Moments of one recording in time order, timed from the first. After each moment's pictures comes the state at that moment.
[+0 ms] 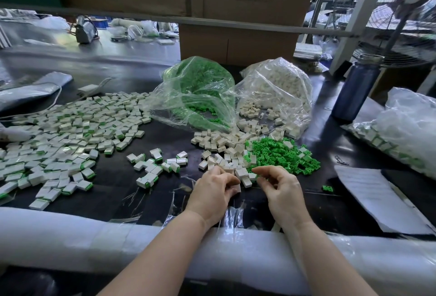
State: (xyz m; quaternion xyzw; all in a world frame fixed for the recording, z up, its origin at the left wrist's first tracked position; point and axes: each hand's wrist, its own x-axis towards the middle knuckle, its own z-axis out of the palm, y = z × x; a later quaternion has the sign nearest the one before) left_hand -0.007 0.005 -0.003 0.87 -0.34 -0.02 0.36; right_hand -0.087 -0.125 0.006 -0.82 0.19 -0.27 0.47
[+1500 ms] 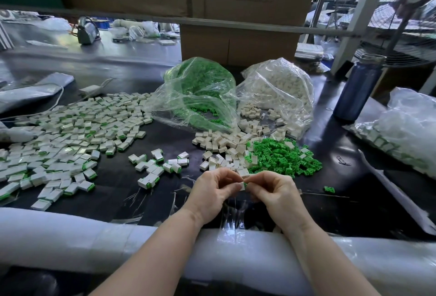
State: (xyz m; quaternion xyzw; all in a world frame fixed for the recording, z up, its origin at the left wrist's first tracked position) left_hand -0.005 0.009 0.002 0.72 -0.30 -0.16 0.60; right_hand -0.089 -0.121 0.008 -0.78 0.12 -0.20 0.58
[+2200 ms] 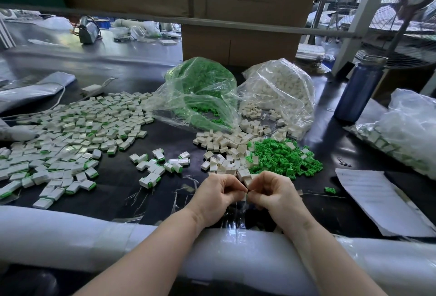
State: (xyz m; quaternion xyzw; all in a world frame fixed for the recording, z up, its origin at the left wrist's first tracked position) left_hand -0.010 0.012 0.007 0.76 -0.35 -0.17 0.52; right_hand -0.090 -0.122 0.010 -0.78 0.11 -0.14 0.60
